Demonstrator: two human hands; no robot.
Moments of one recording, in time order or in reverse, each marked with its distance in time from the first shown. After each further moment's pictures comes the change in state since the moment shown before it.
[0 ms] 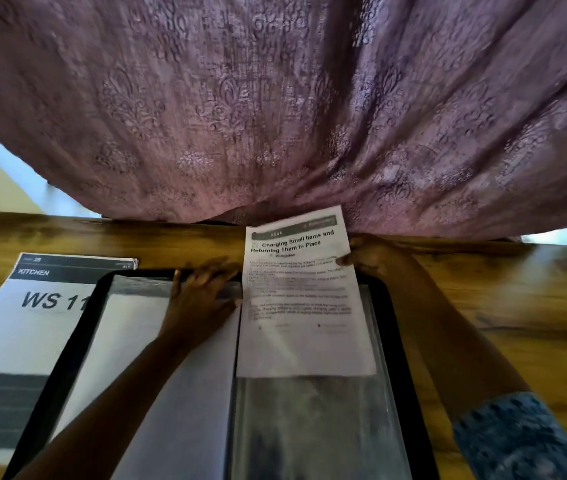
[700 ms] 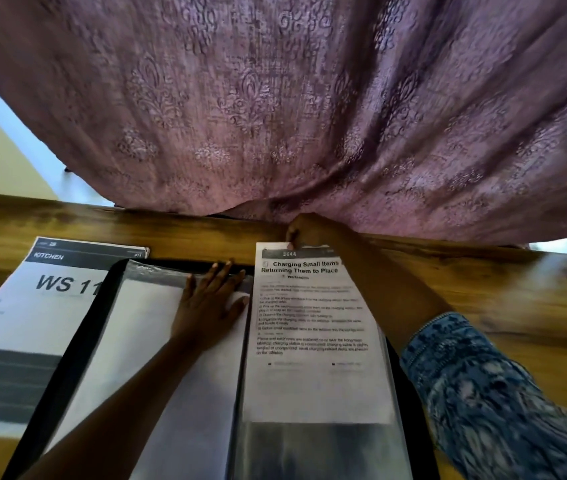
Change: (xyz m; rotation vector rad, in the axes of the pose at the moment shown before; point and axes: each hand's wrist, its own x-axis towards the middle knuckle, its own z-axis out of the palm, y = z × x) left_hand -0.020 0.004 0.016 0.000 -0.109 -0.047; right_hand 0.019 -0.079 0.082 -0.929 -0.152 -0.396
